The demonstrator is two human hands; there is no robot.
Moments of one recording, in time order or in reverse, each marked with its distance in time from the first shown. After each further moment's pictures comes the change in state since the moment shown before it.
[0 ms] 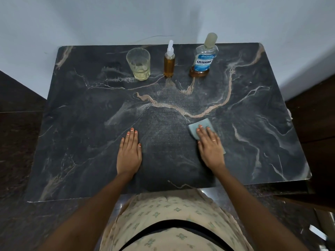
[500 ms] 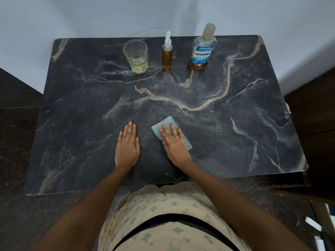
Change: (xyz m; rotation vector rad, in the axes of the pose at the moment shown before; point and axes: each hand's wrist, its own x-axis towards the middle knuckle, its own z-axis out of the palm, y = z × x) left_hand 0.000 0.000 0.001 -0.005 0.000 0.001; right_hand 0.000 -0.100 0.020 0.053 -0.184 -0.197
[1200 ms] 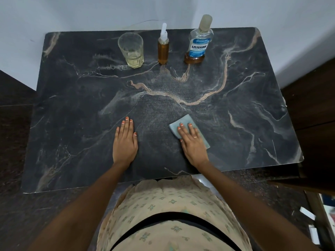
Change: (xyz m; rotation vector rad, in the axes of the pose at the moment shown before) left_hand -0.001 0.000 0.000 0.017 -0.002 0.002; right_hand -0.036 0.047 -0.005 -0.018 0.160 0.089
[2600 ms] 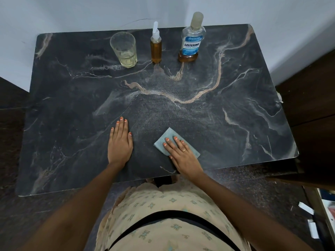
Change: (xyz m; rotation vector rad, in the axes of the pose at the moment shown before) left_hand 0.000 -0.001 0.000 -0.019 0.007 -0.006; right_hand -0.040 -0.005 0.021 -0.096 -0.044 -0.237
